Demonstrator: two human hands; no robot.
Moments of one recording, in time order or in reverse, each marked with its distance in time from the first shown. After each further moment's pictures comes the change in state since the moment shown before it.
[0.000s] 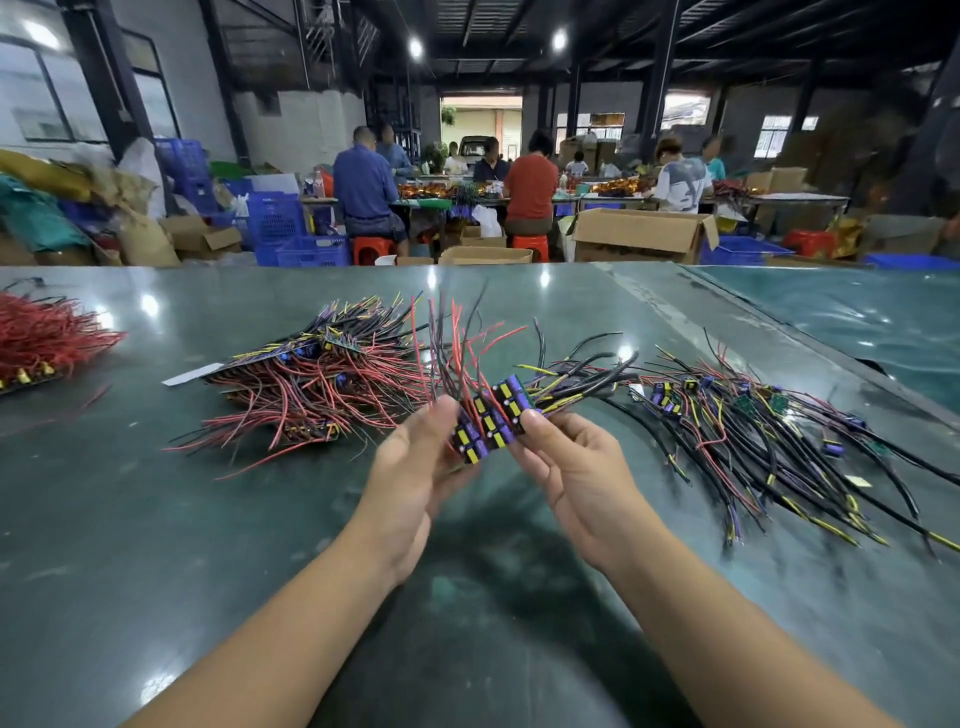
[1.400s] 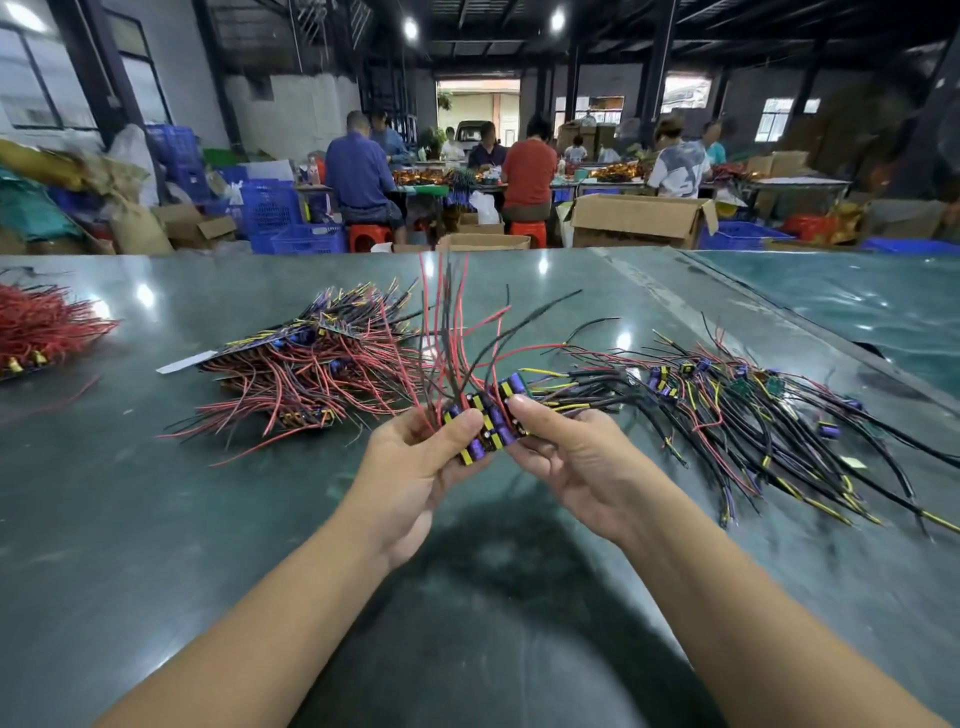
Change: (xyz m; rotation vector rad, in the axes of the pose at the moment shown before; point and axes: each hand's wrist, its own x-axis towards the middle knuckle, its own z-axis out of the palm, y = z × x) left_hand -0.009 0.006 0.006 -0.090 -0.070 -0.001; right_hand -0.004 -0.019 -0.001 -0.163 -0.143 0.190
